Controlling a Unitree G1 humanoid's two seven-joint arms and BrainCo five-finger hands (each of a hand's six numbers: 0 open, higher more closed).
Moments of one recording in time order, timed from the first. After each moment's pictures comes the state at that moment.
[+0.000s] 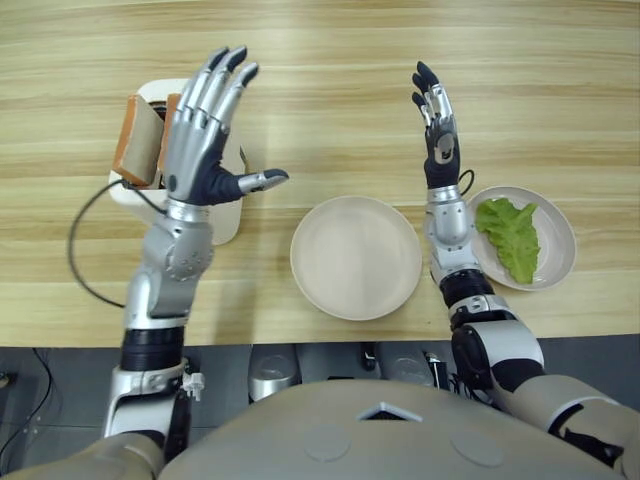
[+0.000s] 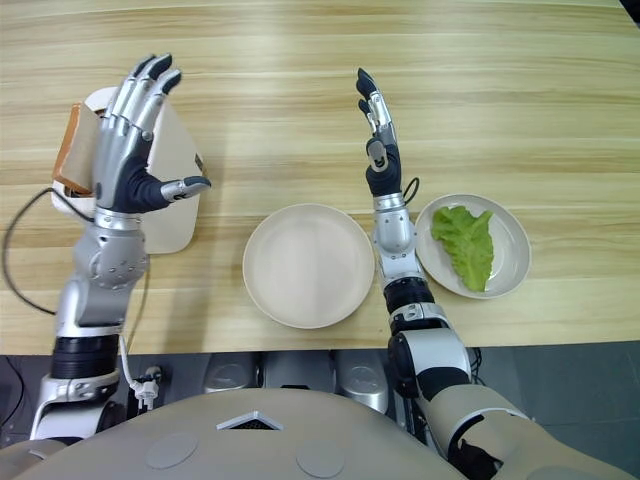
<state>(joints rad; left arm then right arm) -0.01 0.37 0.11 -0.26 0.80 -0.42 0.22 -0.46 -0.07 -0.01 0.82 -0.14 -0.97 -0.05</state>
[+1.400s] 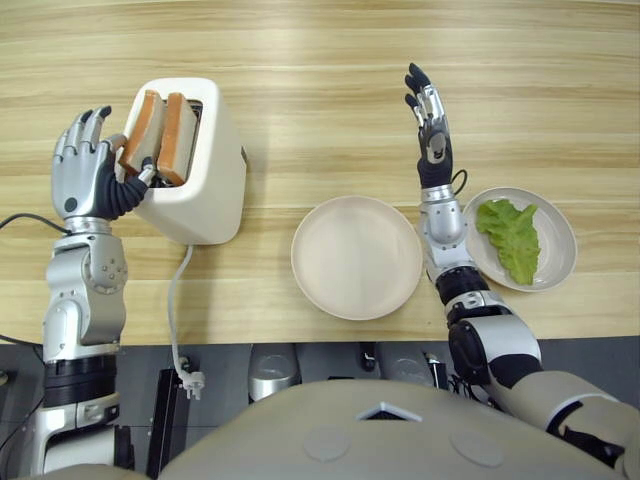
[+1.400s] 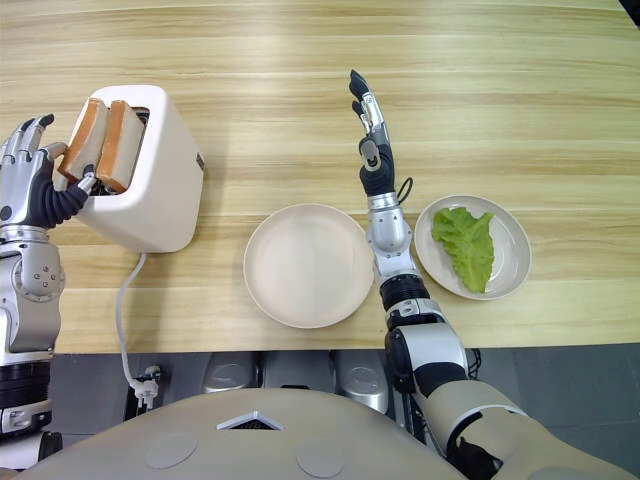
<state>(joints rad) 0.11 0.58 0.24 -0.12 0.79 -0.02 0.14 -0.49 -0.06 -0.01 0.88 -0.16 -0.99 -0.07</state>
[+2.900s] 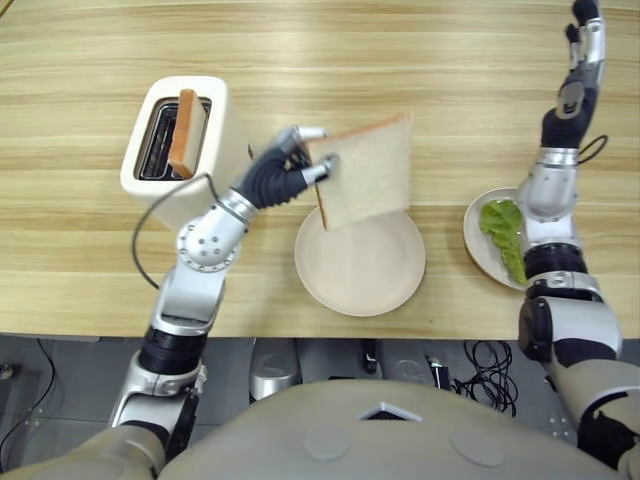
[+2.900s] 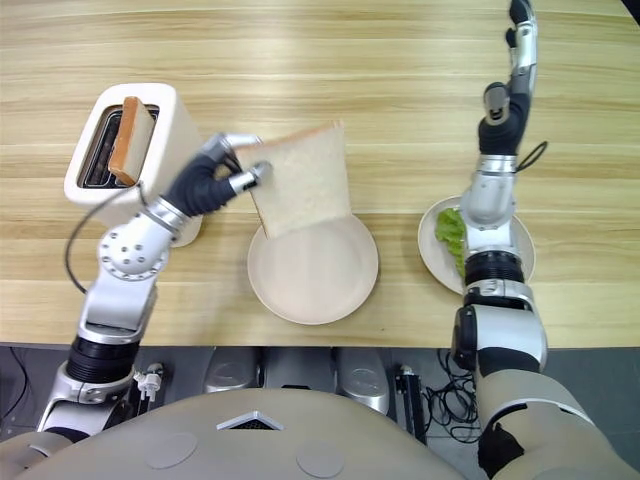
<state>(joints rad) -0.07 0.32 -0.23 -0.33 0.15 0.04 -0.35 -0.57 -0.45 -0.15 0.88 -0.23 -1.00 -0.30</state>
